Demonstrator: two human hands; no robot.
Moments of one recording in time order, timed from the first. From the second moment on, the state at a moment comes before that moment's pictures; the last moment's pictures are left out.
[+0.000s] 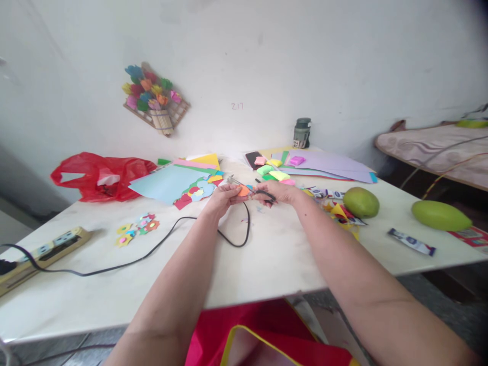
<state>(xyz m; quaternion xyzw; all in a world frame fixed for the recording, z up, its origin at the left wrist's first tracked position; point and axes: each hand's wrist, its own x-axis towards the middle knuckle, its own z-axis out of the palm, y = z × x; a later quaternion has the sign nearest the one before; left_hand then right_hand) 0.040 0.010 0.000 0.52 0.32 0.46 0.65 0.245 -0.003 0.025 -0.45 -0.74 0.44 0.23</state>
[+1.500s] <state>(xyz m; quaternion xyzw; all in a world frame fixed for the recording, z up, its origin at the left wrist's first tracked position) 0.042 0.005 0.003 0.52 0.32 0.46 0.65 0.253 -0.008 0.029 -0.43 -0.75 0.44 0.25</state>
